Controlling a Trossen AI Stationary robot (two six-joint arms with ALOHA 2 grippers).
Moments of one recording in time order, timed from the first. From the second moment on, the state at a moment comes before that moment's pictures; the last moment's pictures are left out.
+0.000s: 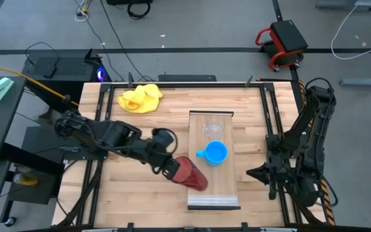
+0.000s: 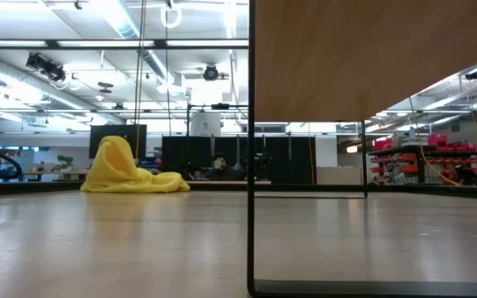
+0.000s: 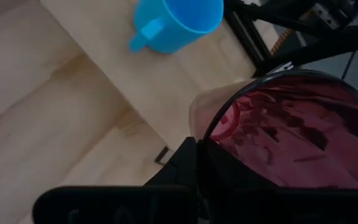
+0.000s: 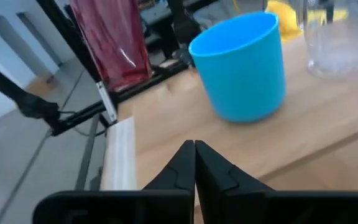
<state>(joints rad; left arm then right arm) -0.40 1.70 2.01 -1.14 -0.20 -1.22 1.24 1.15 0.76 -0.59 1.25 1.38</state>
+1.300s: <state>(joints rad) -0.35 1.86 2.01 -0.93 -0.13 -1.13 1.04 1.40 0.84 -0.08 1.04 0.83</state>
